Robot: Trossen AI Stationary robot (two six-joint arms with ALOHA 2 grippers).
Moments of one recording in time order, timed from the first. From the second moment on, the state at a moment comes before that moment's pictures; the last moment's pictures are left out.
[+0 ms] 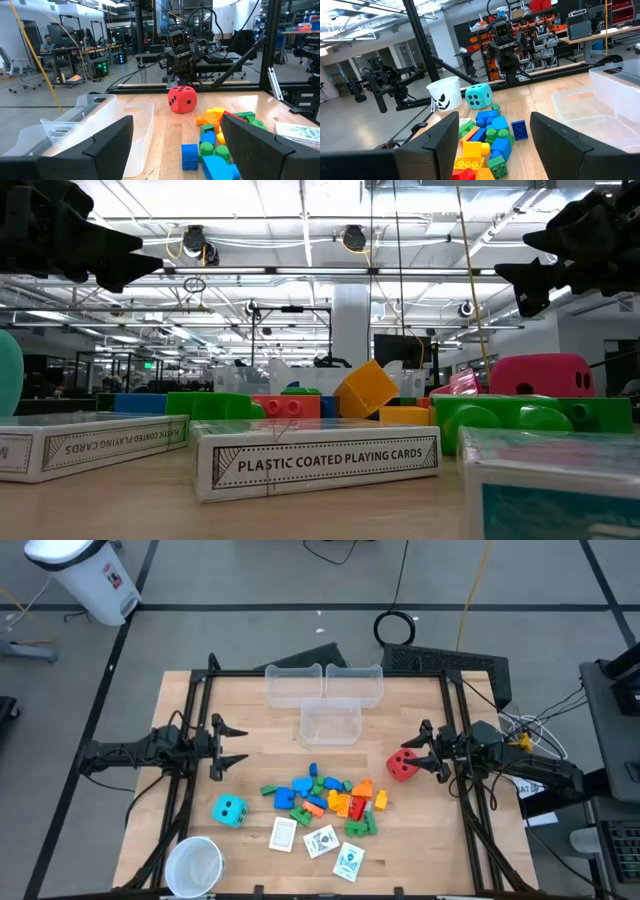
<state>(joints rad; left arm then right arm) 0.01 0.01 0.06 0.00 -0.05 0.07 -0.28 0.02 0.02 0.08 -0.42 0.29</state>
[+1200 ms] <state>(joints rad) 0.01 0.01 0.06 0.04 -0.05 0.10 -0.27 0.02 0.02 0.08 -0.42 0.29</state>
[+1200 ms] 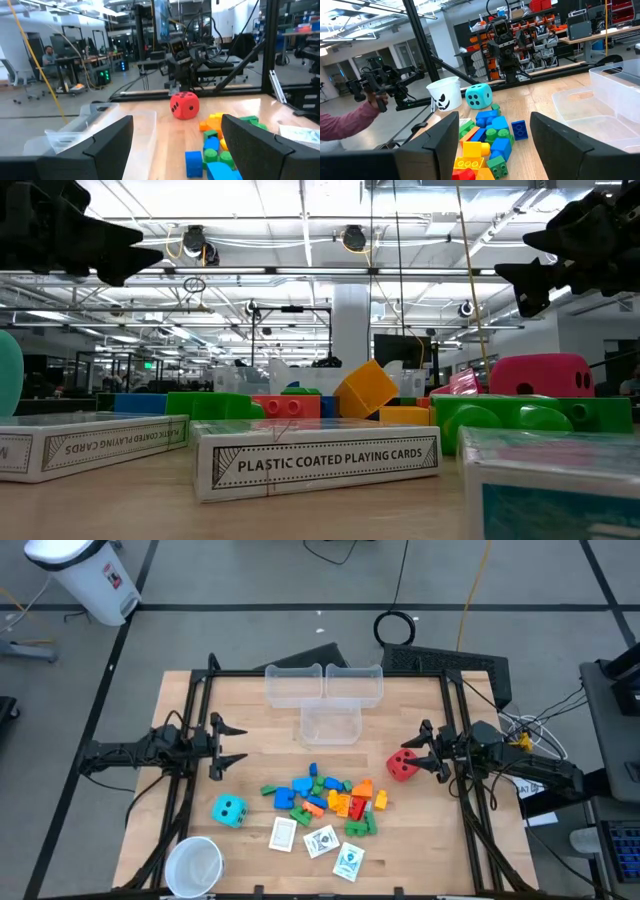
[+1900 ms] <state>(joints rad) 0.01 0.01 0.08 0.13 -0.03 -0.40 -0.28 0.02 0.02 0.08 -0.42 0.29</state>
